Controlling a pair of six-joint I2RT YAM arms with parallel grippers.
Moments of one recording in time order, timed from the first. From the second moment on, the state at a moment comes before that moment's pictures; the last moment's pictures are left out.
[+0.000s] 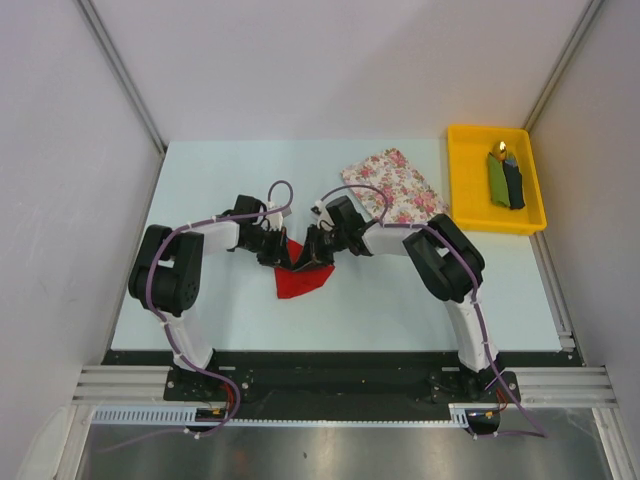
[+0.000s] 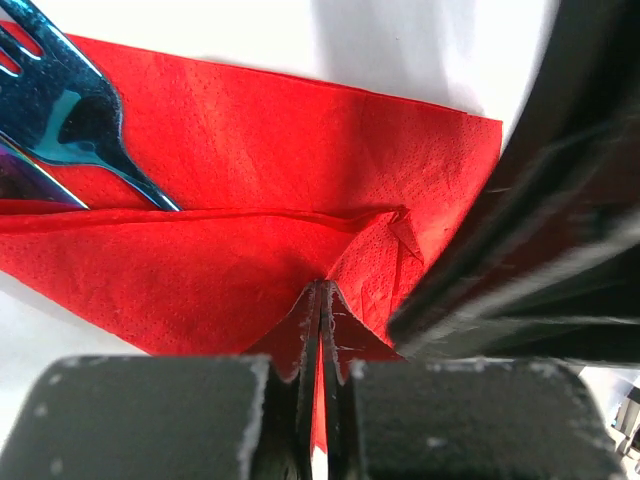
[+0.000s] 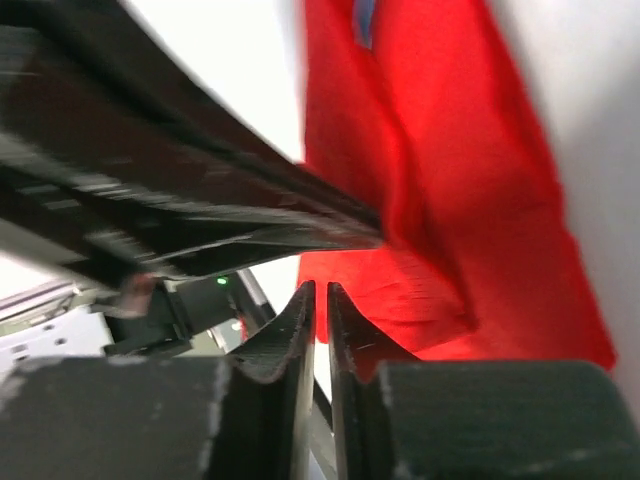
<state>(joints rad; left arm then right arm) -0.24 1.83 1.00 -0.35 0.63 -0.07 0.68 2.16 1.35 0.07 -0.73 0.87</state>
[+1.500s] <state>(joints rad) -0.25 1.83 1.07 -0.36 0.50 -0.07 0.67 2.23 1.39 -0.03 -0.70 0.84</state>
